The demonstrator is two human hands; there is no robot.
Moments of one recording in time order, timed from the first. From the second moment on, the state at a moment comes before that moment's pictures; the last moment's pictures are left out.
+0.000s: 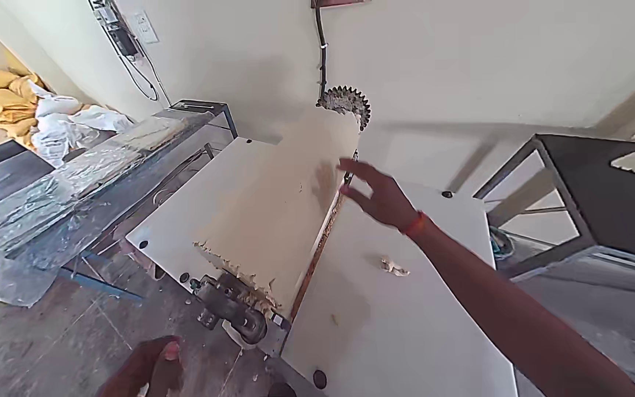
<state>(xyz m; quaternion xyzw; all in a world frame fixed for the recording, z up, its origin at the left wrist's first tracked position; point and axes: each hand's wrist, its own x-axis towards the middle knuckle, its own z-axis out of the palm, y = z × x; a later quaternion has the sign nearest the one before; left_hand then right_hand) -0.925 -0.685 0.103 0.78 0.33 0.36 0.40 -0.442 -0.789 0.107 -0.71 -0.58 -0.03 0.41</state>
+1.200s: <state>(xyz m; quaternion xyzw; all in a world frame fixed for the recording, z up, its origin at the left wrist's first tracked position) -0.769 -0.543 0.126 0.91 0.01 0.27 0.31 -0.253 -0.628 0.158 -0.79 -0.50 0.07 0.35</state>
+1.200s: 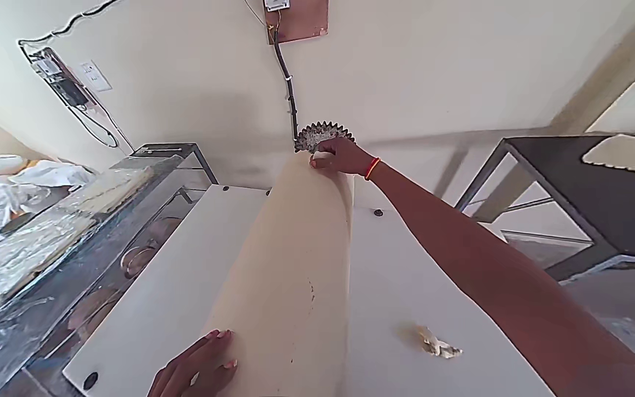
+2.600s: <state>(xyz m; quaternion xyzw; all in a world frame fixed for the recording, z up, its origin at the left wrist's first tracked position) -0.382 -0.521 0.215 0.96 -0.20 -0.17 0.07 -0.328 -0.715 0.100 -0.67 -0.51 0.14 0.52</state>
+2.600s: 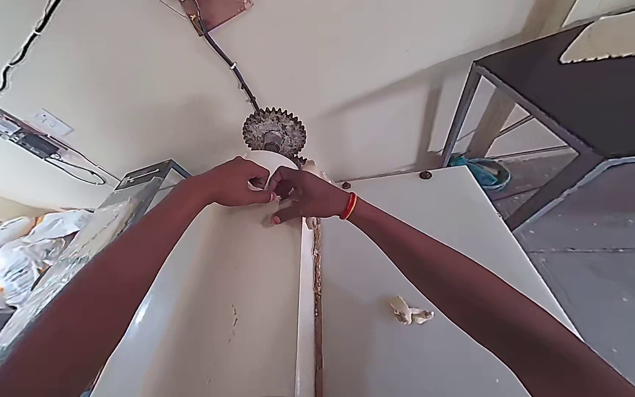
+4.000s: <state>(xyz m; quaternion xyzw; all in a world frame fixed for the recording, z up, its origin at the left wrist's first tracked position) -0.501 -0.529 0.240 0.93 -0.31 -0.19 -0.06 -0.429 -0.770 0.134 -0.62 -0.66 0.27 0.33</state>
